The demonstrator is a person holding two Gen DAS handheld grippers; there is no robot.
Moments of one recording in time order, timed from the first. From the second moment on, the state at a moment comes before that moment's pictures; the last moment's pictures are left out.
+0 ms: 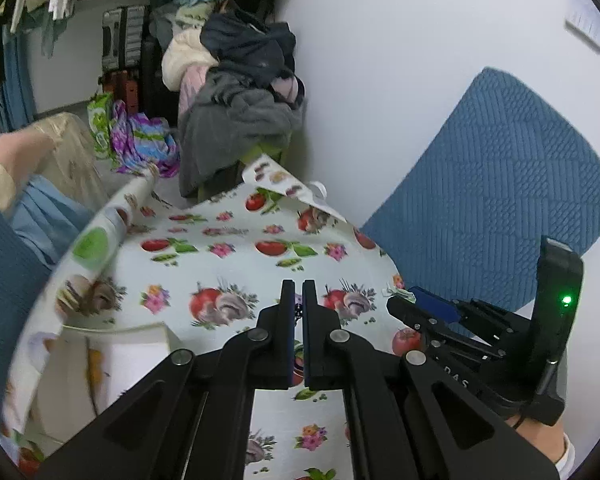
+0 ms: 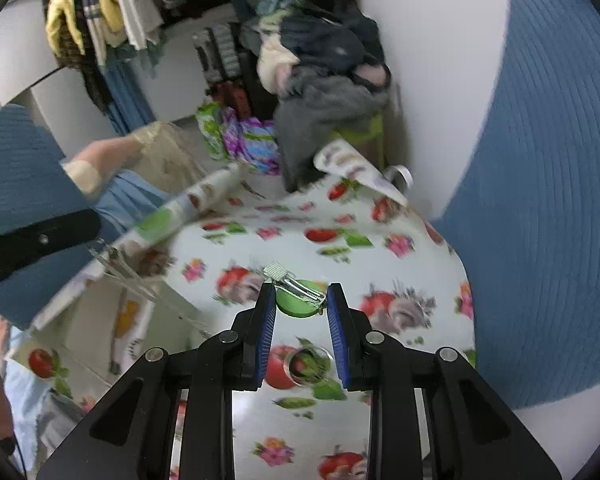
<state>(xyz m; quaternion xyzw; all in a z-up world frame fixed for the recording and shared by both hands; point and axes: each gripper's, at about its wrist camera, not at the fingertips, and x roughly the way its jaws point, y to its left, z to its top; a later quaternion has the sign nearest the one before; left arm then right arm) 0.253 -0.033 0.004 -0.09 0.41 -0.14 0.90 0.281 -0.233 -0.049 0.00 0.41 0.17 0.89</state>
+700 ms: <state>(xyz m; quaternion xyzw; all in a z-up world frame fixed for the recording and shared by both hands) 0.213 0.111 0.013 -0.10 0.40 -0.07 0.91 0.250 -0.076 -0.002 -0.02 0.37 0.26 0.89</state>
